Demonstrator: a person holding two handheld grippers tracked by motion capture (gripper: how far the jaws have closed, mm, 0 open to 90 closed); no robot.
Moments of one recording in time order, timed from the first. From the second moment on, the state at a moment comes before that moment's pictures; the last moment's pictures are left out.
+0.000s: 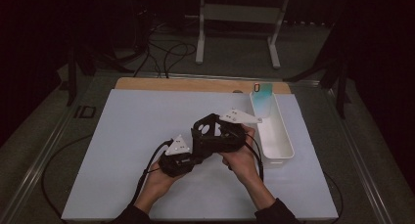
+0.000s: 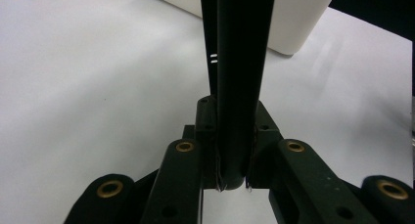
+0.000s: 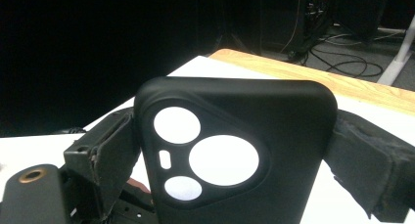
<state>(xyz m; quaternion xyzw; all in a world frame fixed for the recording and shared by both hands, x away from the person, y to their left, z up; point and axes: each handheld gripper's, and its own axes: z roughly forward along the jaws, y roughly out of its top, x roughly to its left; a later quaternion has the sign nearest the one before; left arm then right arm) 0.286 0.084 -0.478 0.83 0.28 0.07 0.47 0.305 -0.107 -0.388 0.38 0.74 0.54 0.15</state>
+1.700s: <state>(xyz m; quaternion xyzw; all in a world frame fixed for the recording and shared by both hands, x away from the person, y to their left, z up) 0.284 0.116 -0.473 0.79 0.34 0.14 0.48 0.316 -0.119 -0.395 0.39 0.74 0.53 0.15</state>
